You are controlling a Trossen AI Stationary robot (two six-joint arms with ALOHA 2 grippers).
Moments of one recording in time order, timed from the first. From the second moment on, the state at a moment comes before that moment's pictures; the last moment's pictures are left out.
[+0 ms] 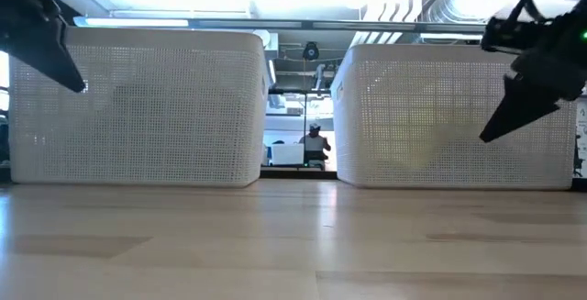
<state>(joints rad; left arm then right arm) -0.75 1.16 0.76 -1.19 -0.73 -1.19 0.54 1.18 0.56 -0.70 0.72 1.03</state>
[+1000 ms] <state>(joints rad) -0.48 0.85 0.33 0.51 -0.28 0.02 0.48 0.62 0.31 0.17 0.23 0.13</state>
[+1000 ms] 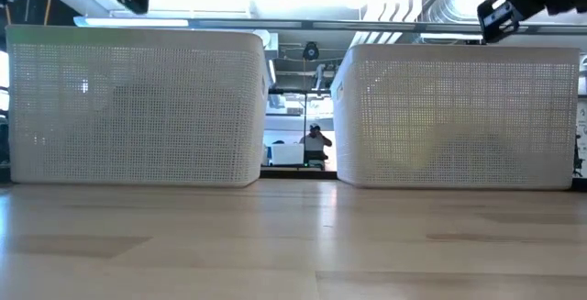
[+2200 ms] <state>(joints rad) -0.37 0.30 0.31 0.00 -0.35 -0.08 0.32 0.00 0.01 0.04 0.06 0.13</state>
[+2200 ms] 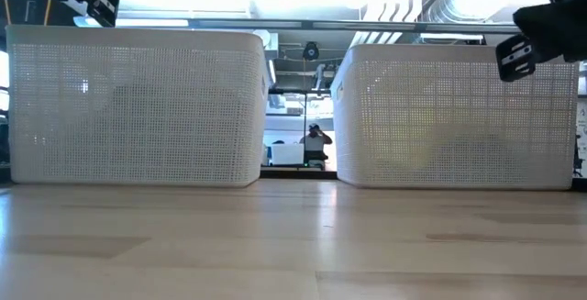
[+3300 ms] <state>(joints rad) -0.67 0.69 0.59 -0.12 -0.43 -0.14 0.03 0.01 0.01 0.02 0.04 0.16</state>
